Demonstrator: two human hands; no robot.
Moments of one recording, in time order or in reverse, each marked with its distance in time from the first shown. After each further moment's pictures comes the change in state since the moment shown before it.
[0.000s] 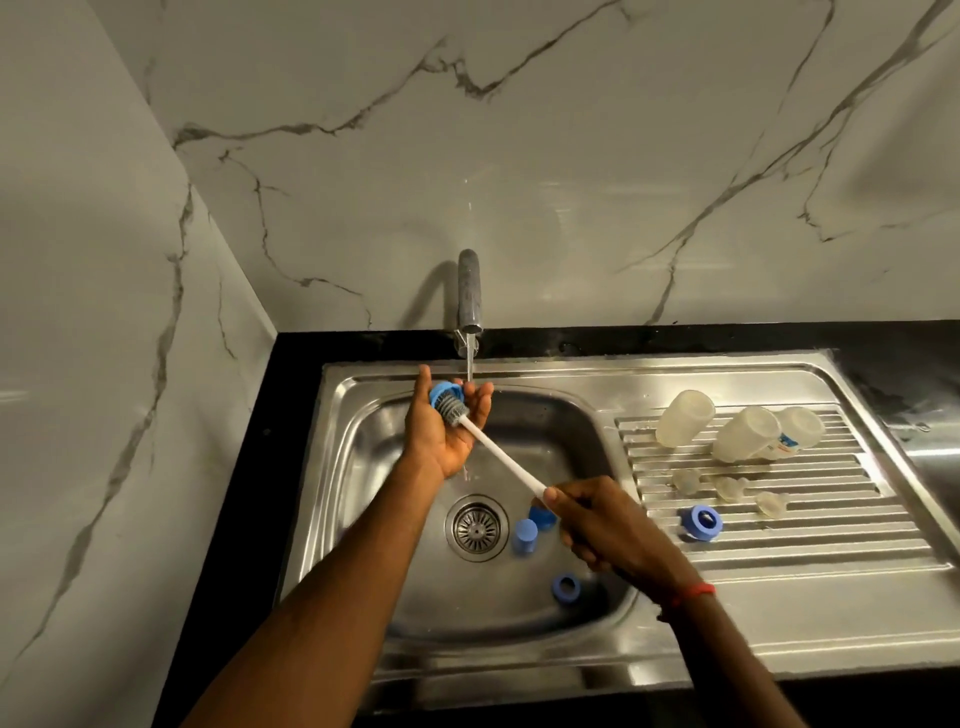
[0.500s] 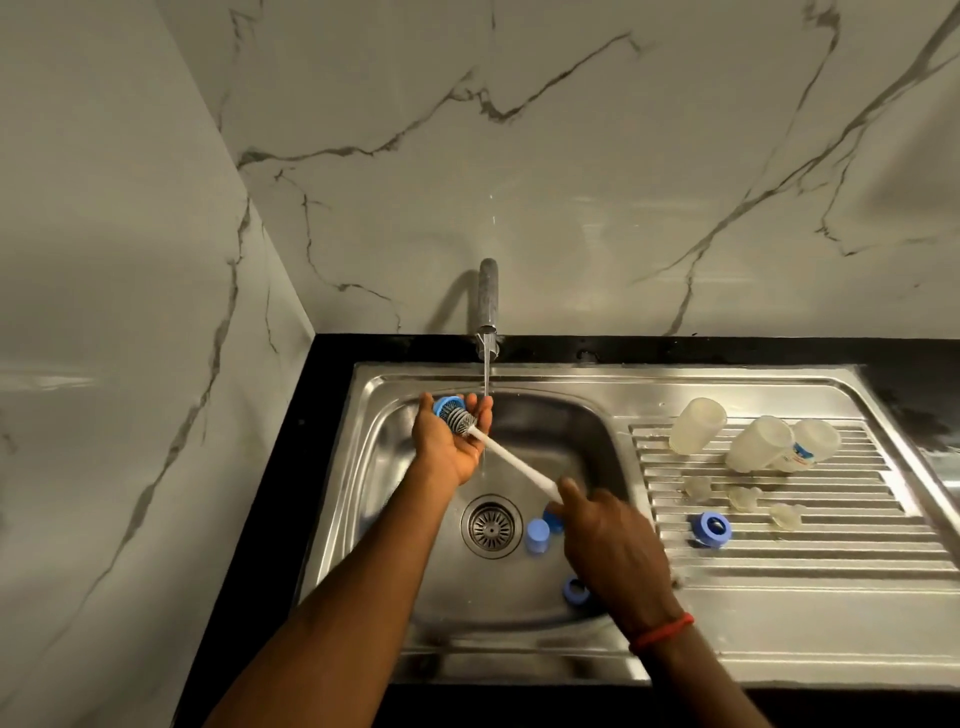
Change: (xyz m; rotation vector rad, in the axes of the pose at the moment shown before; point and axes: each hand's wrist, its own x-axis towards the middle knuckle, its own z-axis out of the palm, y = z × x) left_hand -0.036 -0.004 0.001 -0.080 0.227 0.055; right_hand -0.026 0.012 0.022 -1.013 0.439 -0.397
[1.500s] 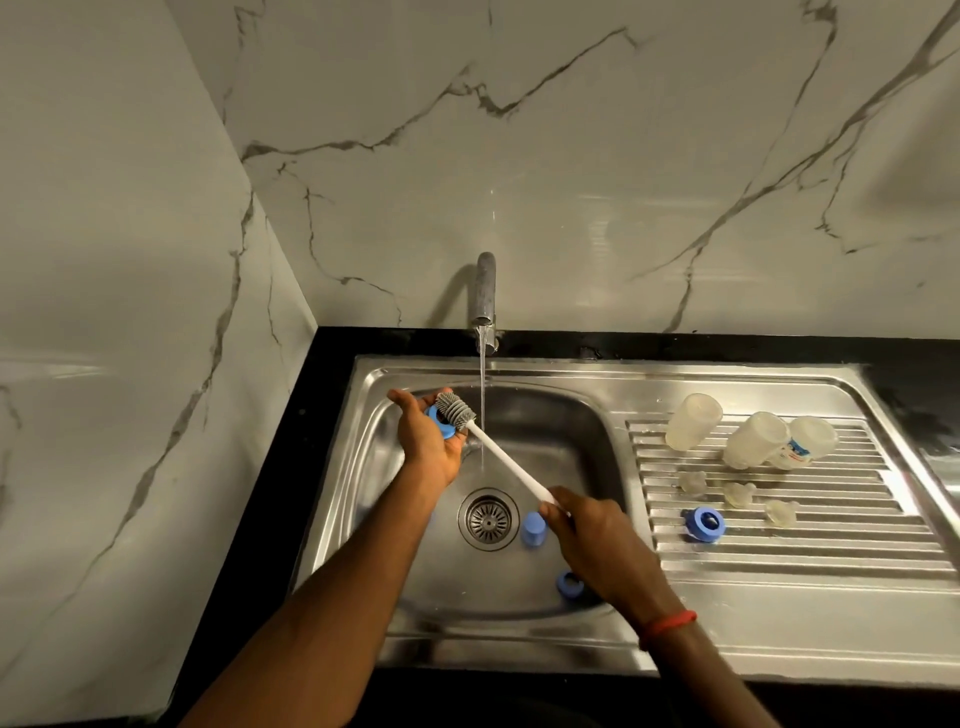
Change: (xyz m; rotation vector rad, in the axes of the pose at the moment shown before) left_hand 0.005 -0.003 -0.017 0.184 0.037 0.326; right_hand -0.006 0.013 0.014 0.522 -0.131 0.067
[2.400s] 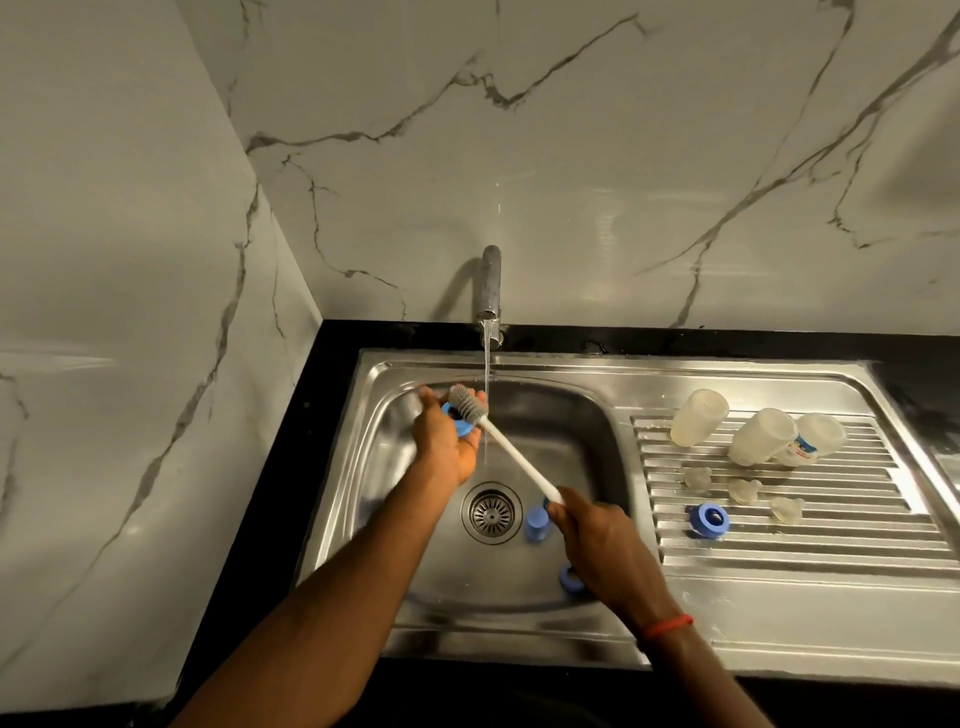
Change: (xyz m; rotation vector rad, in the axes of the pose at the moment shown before) left_hand -0.010 -0.007 0.011 -0.133 -0.027 -0.120; right_hand -0.008 0.010 0.014 -0.071 0.148 -0.082
